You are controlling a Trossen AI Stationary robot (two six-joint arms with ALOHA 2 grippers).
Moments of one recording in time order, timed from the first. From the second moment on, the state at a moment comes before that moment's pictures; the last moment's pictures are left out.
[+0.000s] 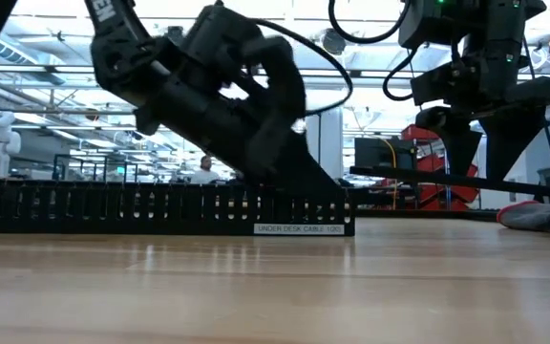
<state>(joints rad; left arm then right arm) -0.12 1.99 0.90 0.60 -0.14 -0.13 0.10 1.37 0.85 -0.91 0.08 -0.02</state>
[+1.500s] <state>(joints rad) -0.11 2.02 0.98 0.36 -0.25 -0.14 -0.01 1.46 0.89 -0.88 0.05 -0.07</state>
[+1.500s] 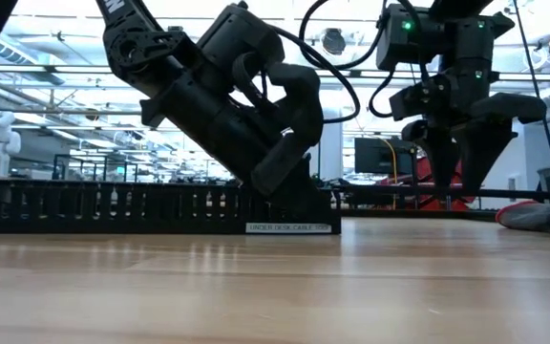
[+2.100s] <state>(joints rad) -0.07 2.02 0.98 0.27 -0.27 -0.12 -0.06 1.59 1.04 -0.98 0.06 -0.17</state>
